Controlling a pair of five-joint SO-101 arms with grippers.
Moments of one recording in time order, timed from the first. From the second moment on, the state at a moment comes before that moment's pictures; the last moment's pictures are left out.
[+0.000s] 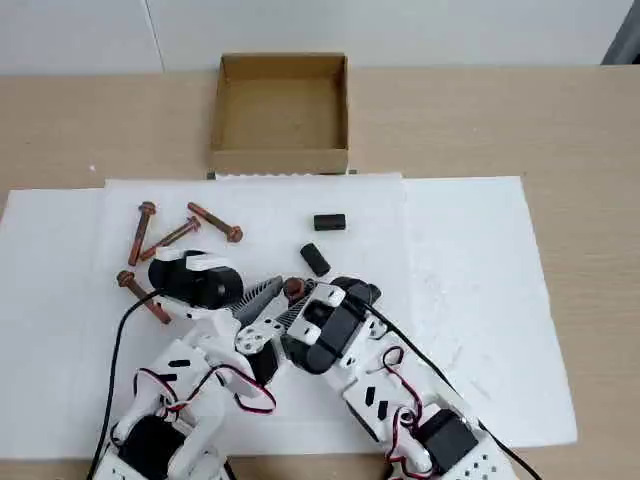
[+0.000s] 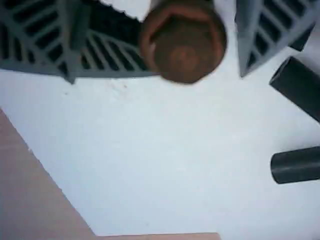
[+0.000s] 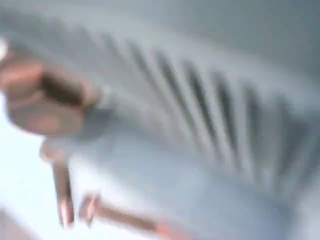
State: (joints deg) left arm 28.4 -103.3 85.1 51.0 28.2; right arm -42.1 -102.2 91.2 36.5 11.4
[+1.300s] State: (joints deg) left arm 7.8 -103.6 94.7 56.9 12.4; right arm -27.4 -85.6 75.8 45.2 -0.1
